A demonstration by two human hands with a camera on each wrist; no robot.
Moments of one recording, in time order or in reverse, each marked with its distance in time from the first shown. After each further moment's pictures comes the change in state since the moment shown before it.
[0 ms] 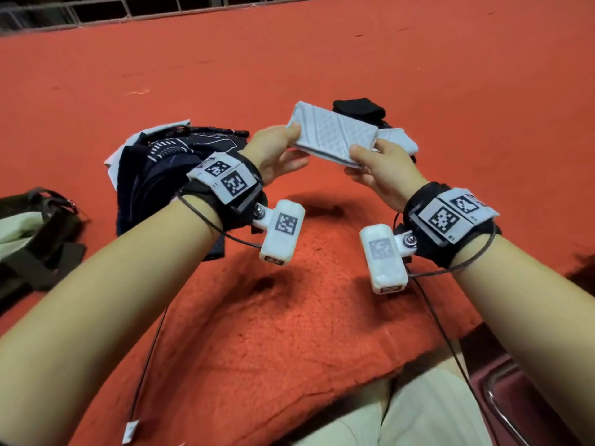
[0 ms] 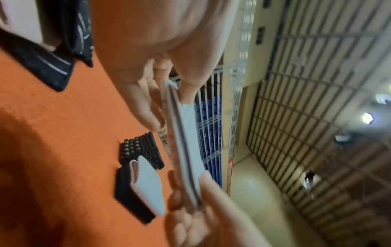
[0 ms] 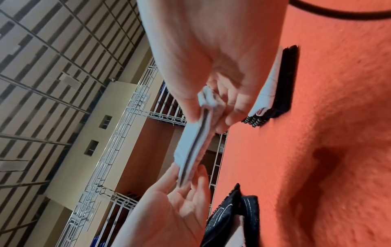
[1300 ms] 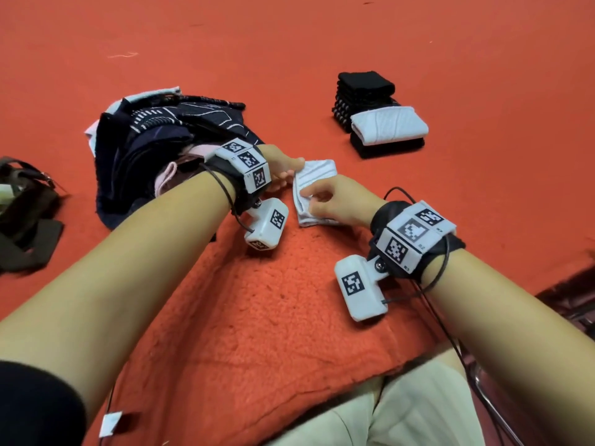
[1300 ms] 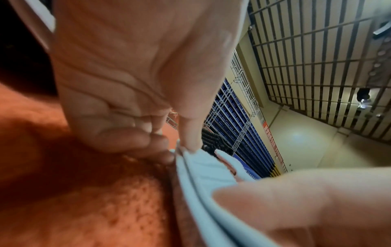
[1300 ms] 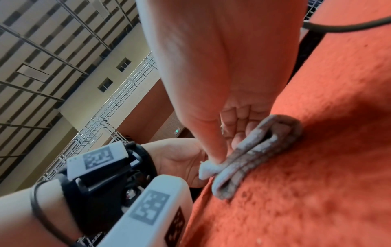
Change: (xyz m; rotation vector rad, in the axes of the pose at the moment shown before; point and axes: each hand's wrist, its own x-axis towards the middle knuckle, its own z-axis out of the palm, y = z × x) left_hand 0.048 -0.053 -0.027 0.763 -0.145 -0.315; right_hand -0.019 0.041 0.034 -0.880 -0.386 -0.048
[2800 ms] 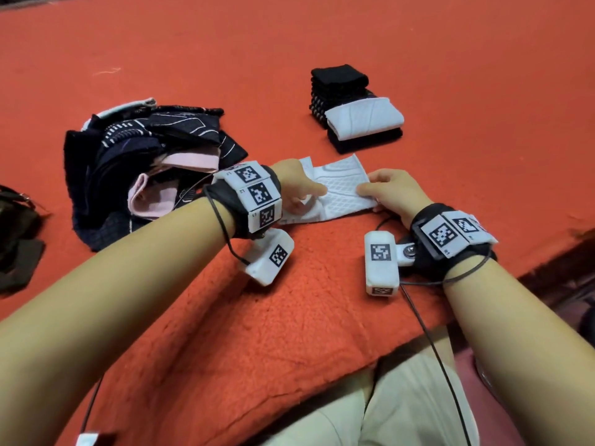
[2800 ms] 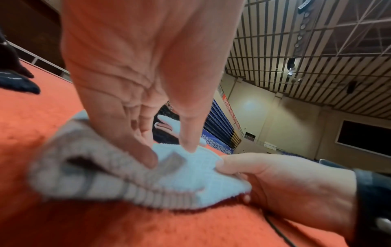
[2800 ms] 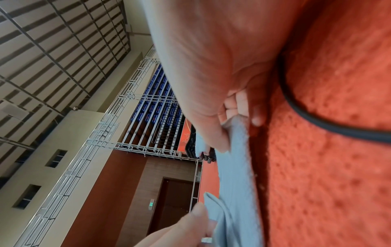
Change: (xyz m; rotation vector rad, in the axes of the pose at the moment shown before) left_hand -0.036 0.038 0.067 0.264 0.007 0.113; right_hand -0.024 0.085 -0.041 0.573 0.329 0.312
